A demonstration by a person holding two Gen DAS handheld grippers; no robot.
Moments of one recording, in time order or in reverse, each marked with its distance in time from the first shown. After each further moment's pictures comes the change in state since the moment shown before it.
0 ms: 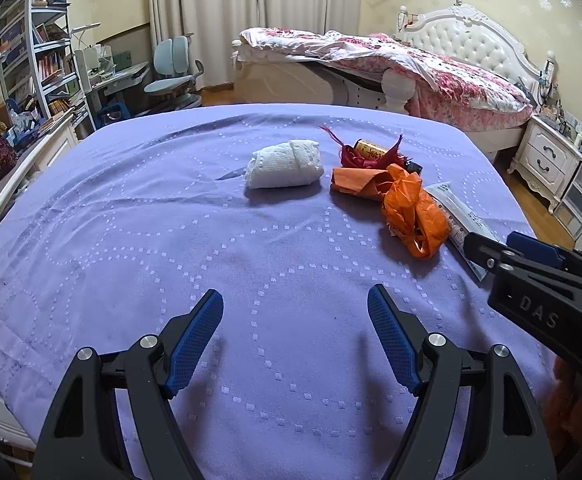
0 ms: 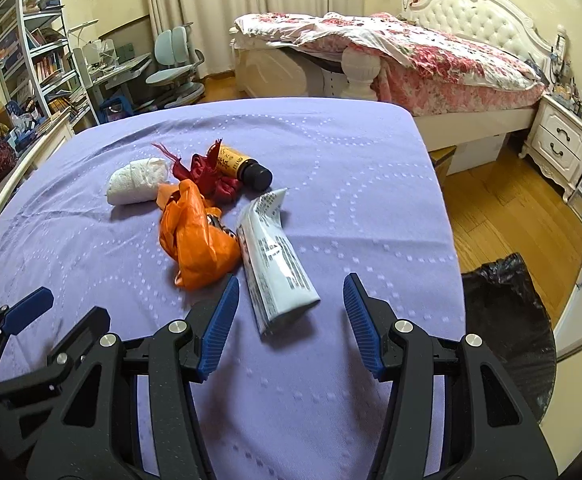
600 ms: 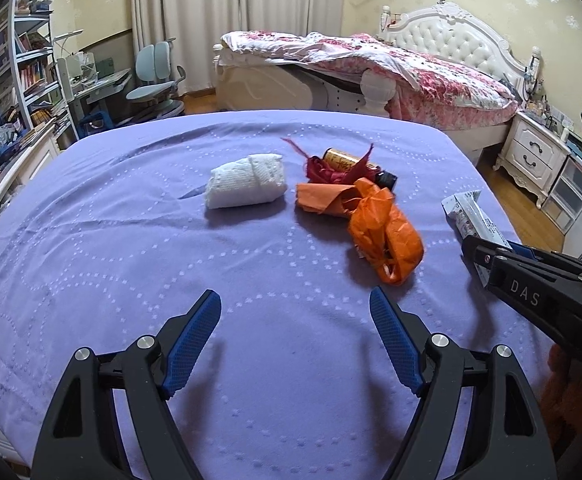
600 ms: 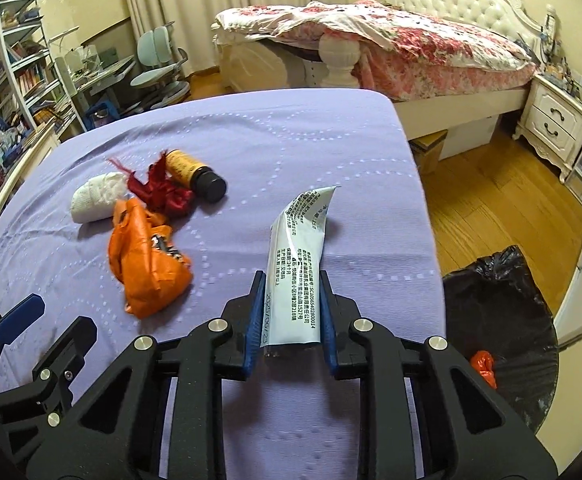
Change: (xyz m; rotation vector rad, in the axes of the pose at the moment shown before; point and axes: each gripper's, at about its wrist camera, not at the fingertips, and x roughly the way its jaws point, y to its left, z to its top) left arm 0.012 -0.020 0.012 0.038 -0.013 -0.056; right arm 0.016 -0.033 0.008 0.071 0.025 -0.013
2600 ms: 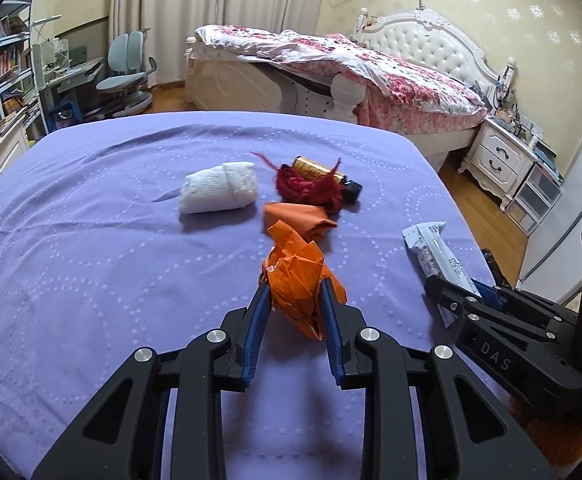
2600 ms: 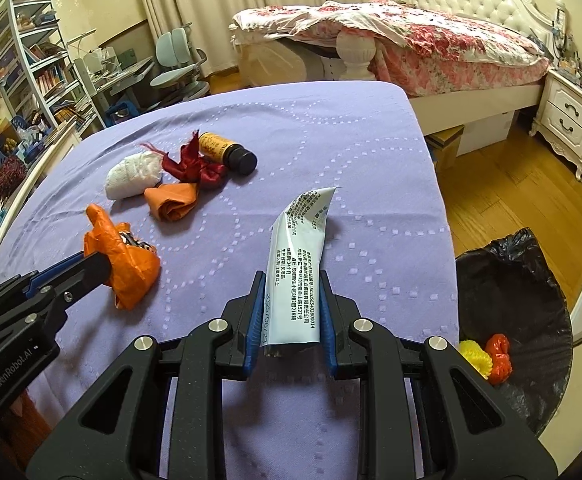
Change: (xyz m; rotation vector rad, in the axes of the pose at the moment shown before) left arm -0.016 0.011 0.007 -0.024 0.022 -0.148; right arm -0.015 0.004 -0.024 -0.016 0.002 0.084
